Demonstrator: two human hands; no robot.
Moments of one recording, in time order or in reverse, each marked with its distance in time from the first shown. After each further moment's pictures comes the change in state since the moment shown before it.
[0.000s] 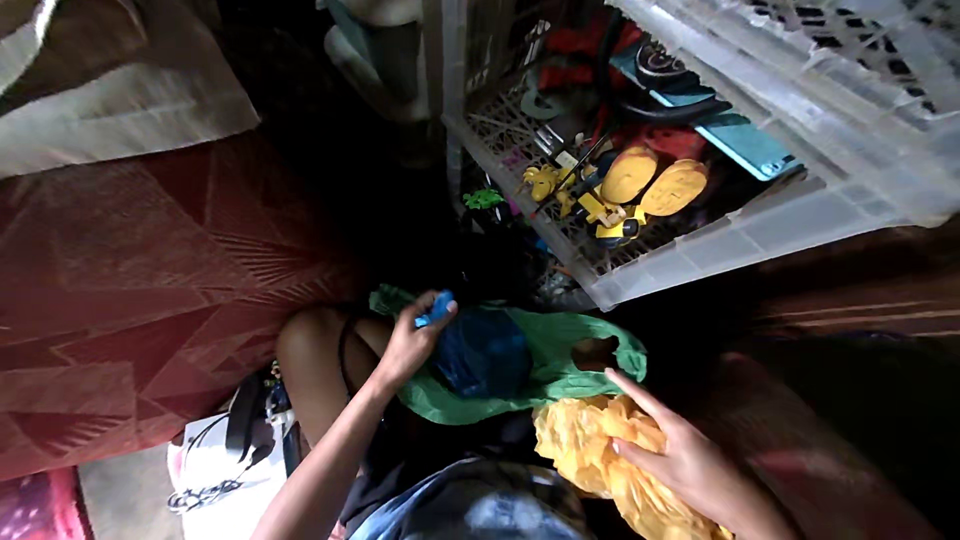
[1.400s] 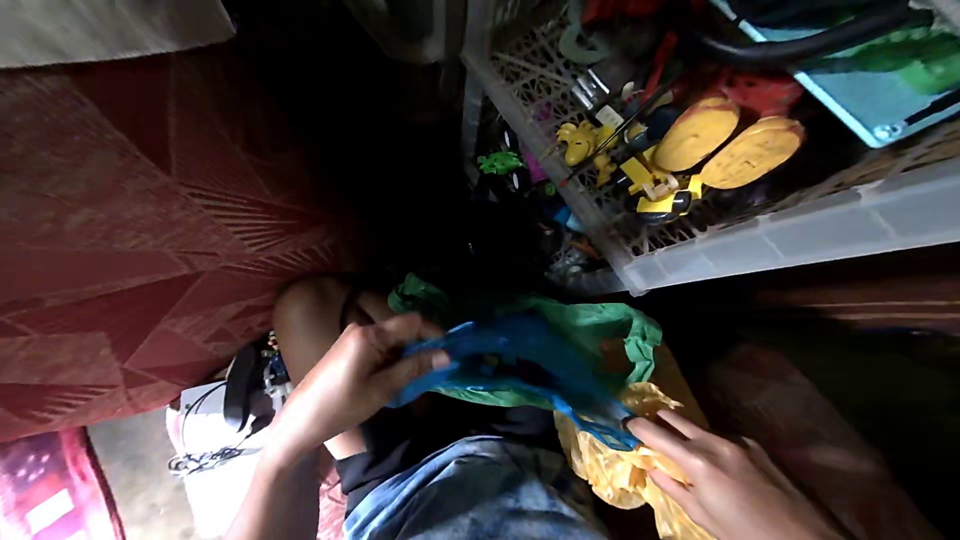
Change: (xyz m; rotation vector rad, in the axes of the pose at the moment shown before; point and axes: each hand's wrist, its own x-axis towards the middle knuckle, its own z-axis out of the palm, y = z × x) left_hand -0.050 0.035 -0.064 0.289 -0.281 0.263; right_hand -0.013 -0.030 -0.001 -0.646 -0.079 -0.321
